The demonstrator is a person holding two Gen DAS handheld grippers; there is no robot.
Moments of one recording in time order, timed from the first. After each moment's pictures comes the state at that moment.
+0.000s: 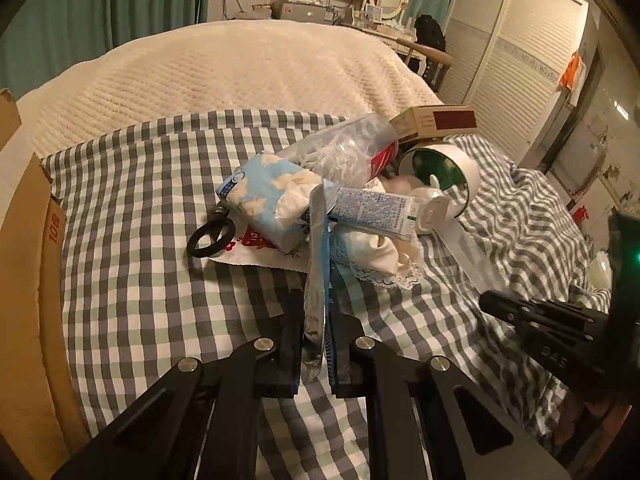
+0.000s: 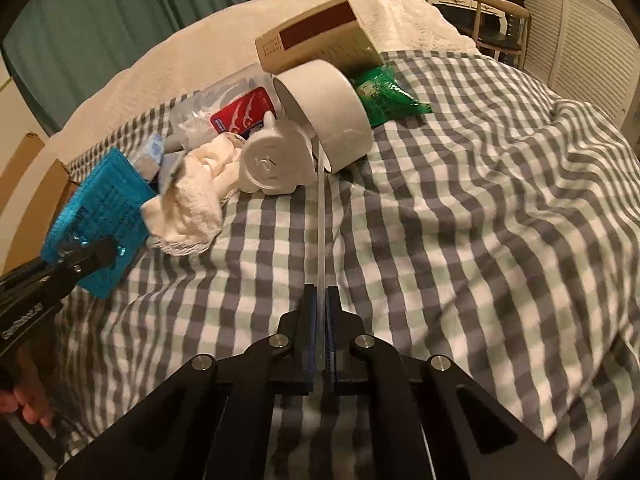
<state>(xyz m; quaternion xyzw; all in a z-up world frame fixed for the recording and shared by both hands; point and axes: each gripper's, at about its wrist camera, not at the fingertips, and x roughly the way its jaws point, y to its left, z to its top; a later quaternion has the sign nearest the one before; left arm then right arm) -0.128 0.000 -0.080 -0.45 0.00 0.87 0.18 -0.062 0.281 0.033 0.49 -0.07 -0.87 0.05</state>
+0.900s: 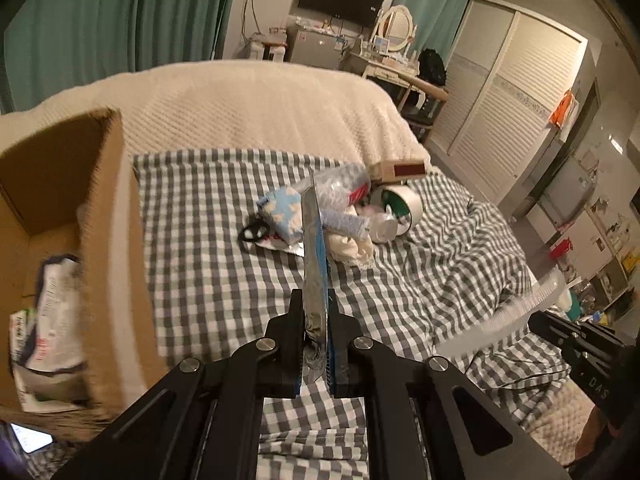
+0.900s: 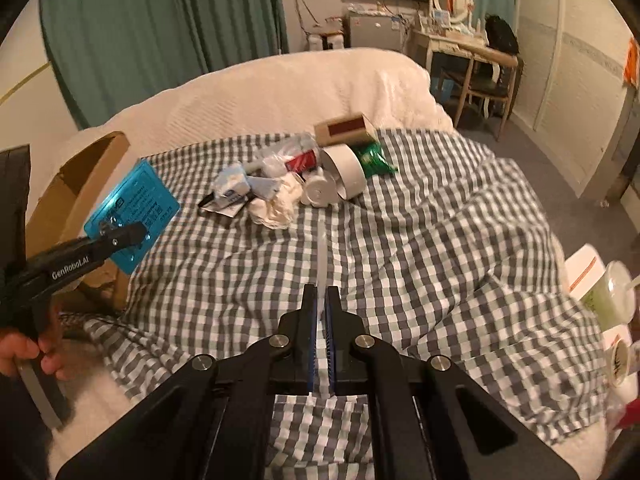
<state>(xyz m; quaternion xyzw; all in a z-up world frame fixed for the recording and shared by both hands) -0.047 -0.057 0.014 -0.42 -0.05 0.89 0.17 0.057 0.259 0.166 0.43 -0.01 -0.90 0.05</state>
